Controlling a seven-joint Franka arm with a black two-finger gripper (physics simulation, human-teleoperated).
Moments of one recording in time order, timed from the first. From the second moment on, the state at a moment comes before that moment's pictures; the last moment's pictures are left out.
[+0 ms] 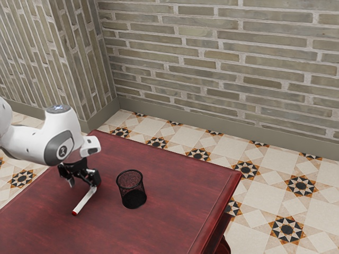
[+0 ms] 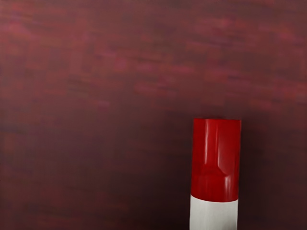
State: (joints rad) arm -0.06 0.12 0.26 -2.44 0.03 2.55 0.03
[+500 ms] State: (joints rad) arm -0.09 0.16 0.26 -2.43 -0.04 2.58 0.04
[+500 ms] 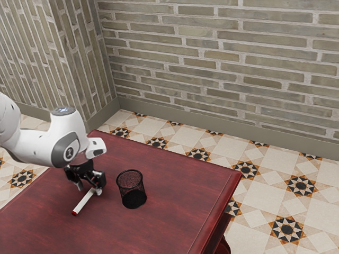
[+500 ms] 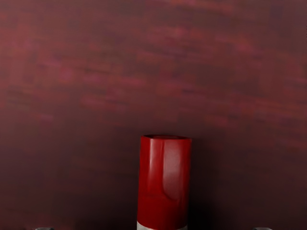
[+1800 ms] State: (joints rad) arm -0.21 -0.34 0.24 -2.53 -0.03 2.52 -0.01
